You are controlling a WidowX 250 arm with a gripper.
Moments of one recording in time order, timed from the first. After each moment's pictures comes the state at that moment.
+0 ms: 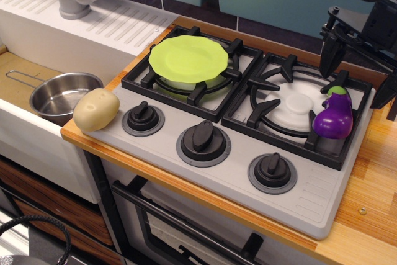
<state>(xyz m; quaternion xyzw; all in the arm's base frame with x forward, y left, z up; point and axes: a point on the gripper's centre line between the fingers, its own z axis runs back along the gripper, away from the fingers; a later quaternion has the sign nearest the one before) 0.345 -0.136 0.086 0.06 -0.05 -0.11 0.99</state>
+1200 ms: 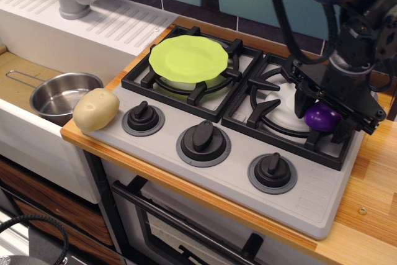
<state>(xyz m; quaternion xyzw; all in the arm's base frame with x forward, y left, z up) 0.332 -0.134 0.026 0.04 -0.11 -0.14 0.98</state>
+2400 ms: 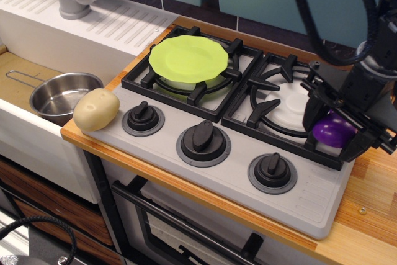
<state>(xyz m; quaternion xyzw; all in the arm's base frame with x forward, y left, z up) 0.298 -0.138 0.054 0.08 -0.04 -0.14 0.99</state>
